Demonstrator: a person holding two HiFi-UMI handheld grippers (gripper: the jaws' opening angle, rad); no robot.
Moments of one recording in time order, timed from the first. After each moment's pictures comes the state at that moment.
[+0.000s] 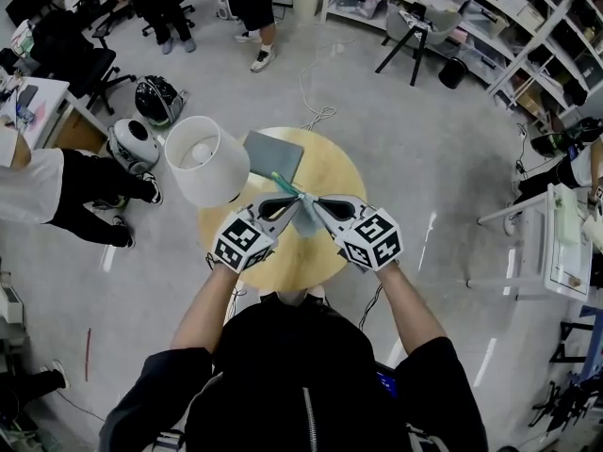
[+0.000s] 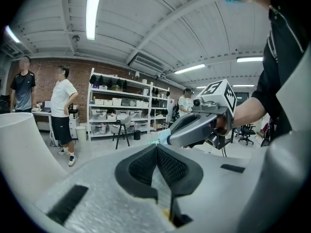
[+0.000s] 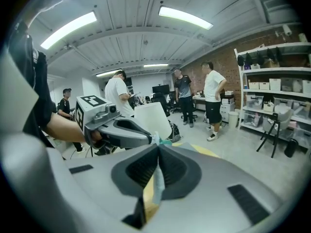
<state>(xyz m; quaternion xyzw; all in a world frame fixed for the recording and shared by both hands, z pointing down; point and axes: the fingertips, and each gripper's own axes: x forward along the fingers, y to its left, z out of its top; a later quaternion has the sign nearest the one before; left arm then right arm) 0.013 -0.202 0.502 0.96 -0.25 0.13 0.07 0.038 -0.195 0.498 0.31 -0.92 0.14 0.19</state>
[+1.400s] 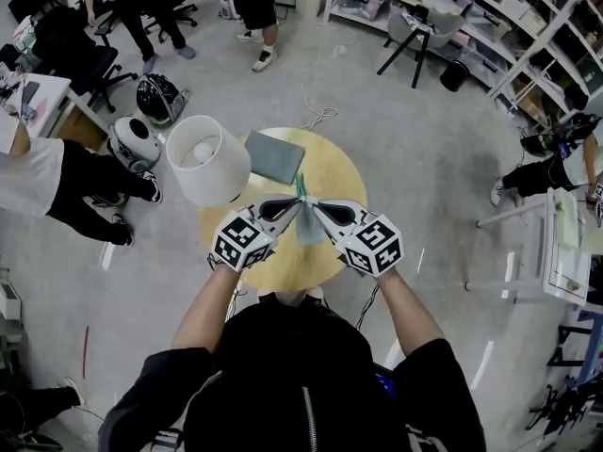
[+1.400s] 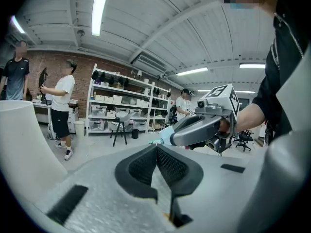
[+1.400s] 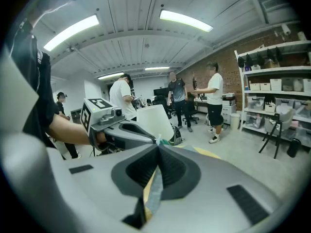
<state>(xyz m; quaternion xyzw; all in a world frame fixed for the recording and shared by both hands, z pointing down) 0.014 -0.201 0.511 0.96 -0.24 0.12 0.10 0.035 -0.187 0.498 0.30 -0.93 0.13 0.17</state>
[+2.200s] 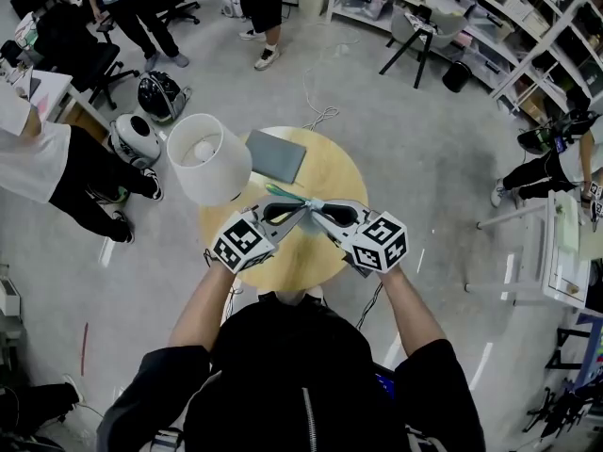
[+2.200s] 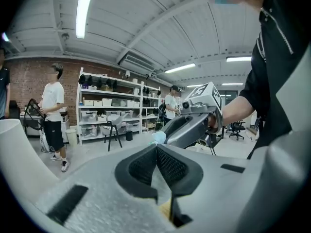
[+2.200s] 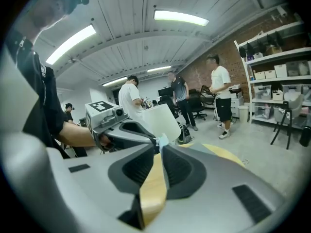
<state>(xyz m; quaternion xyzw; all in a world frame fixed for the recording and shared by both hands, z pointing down) 0.025 -0.186 0.500 0.97 -0.19 0.14 0.04 0.035 -0.182 0.499 0.26 -0.94 0.17 0.15</state>
